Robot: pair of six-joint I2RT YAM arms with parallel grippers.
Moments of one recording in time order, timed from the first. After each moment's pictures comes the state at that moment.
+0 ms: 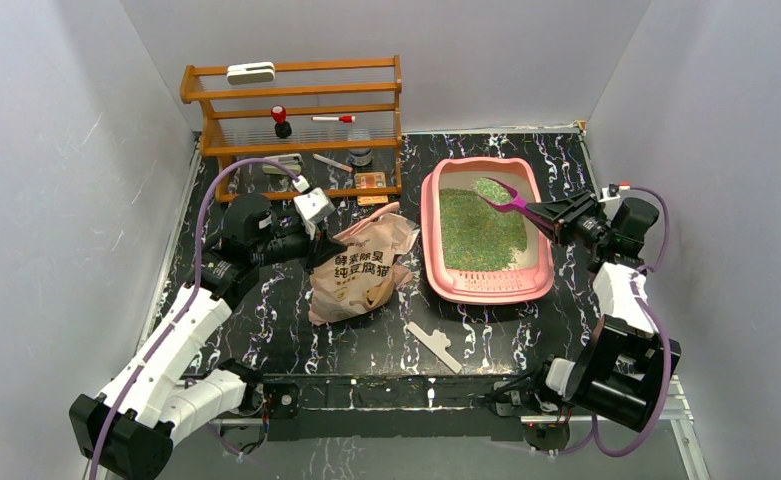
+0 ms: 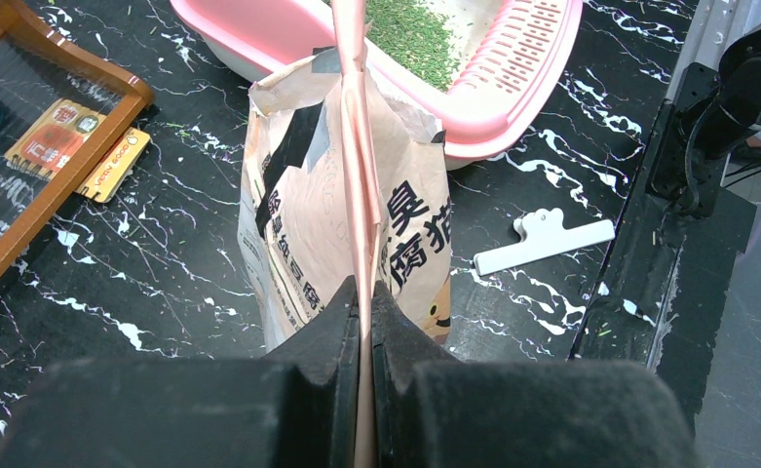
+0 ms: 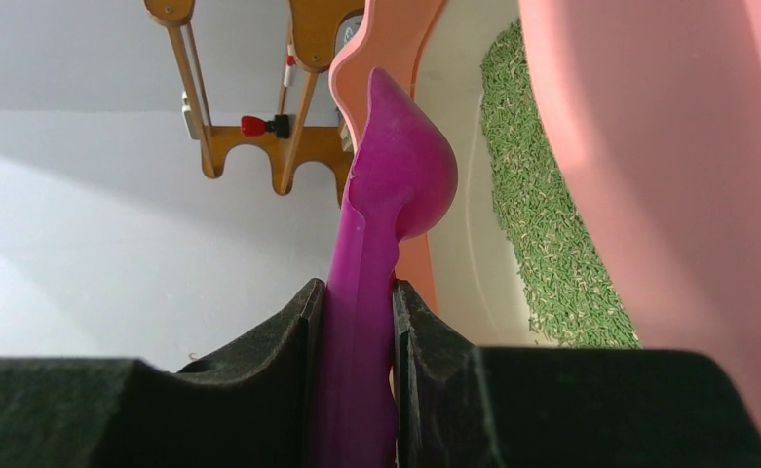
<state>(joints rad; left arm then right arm) -0.43 0.95 0.91 -0.38 0.64 0.18 -0.41 1.21 0.67 0.13 -0.95 1.05</state>
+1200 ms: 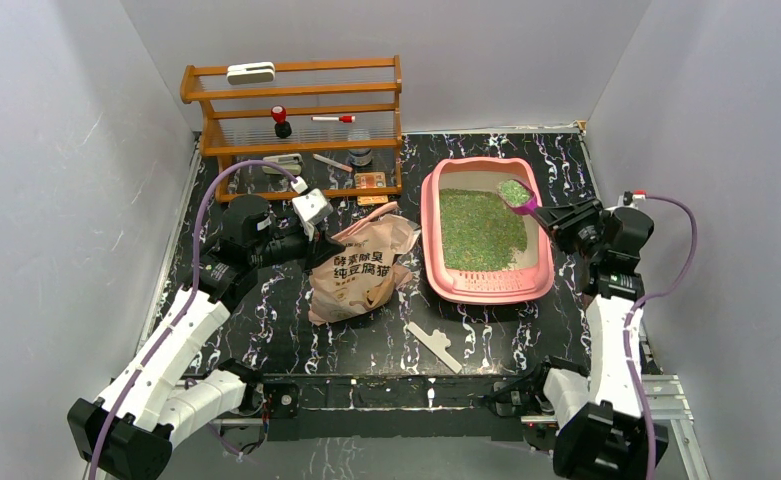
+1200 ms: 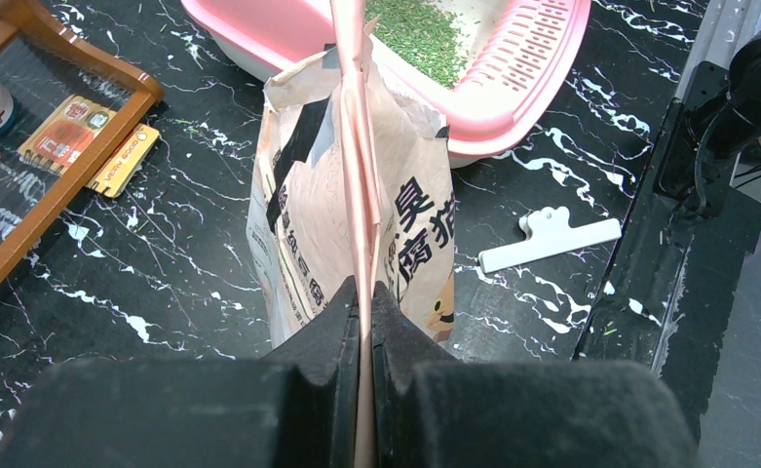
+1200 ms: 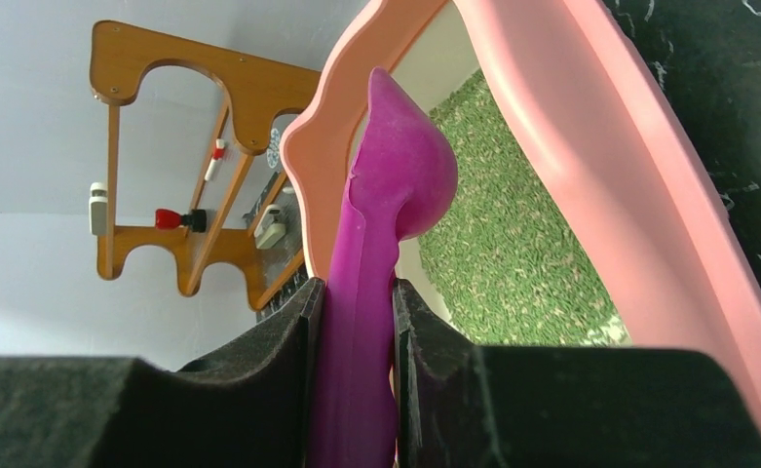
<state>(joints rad) -0.43 0.94 0.91 -0.40 0.62 0.19 -0.28 0.91 0.69 -0.15 -0.49 0.94</state>
